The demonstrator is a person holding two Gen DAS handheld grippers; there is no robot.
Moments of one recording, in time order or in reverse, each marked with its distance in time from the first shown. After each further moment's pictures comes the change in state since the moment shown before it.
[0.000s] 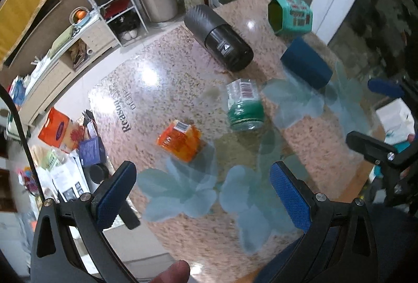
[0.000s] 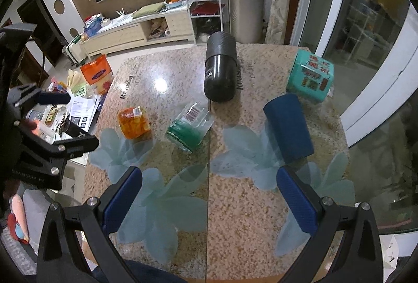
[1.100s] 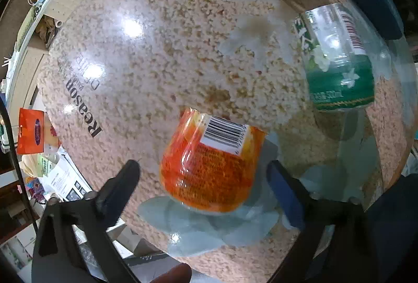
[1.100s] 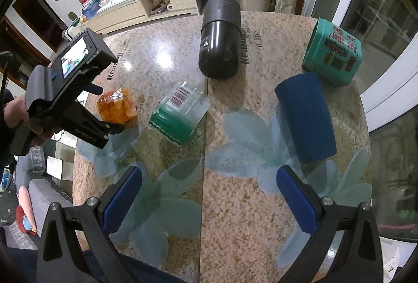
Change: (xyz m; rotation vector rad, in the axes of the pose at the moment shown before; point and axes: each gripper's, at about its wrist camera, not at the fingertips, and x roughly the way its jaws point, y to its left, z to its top) left arm 0.180 0.045 0.022 0.133 0.359 -0.032; right arm 0.056 -0.020 0.013 0.007 0.151 0.044
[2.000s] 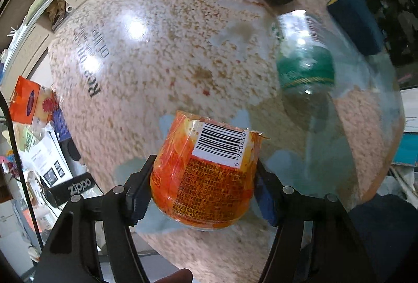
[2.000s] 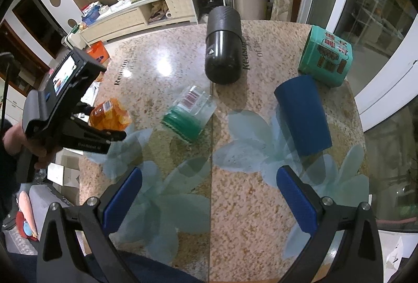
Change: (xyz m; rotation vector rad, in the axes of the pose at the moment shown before) left arm -0.018 0.015 -0.079 -0.156 -0.119 -0.088; right arm -0.025 0.018 -0.014 0.016 -0.058 -0.006
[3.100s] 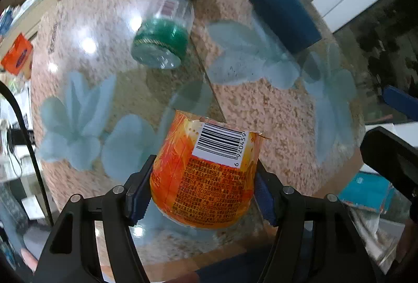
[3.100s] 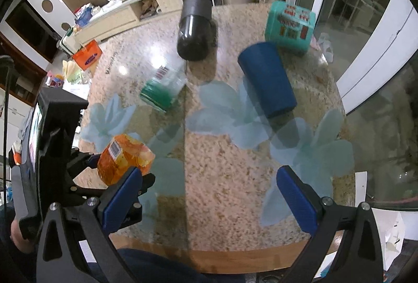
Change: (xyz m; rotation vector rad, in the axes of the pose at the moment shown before) left arm -0.021 -0.179 -0.028 -0.249 -0.064 -0.083; right arm -0.013 -0.062 -0.043 0.061 0.080 0.008
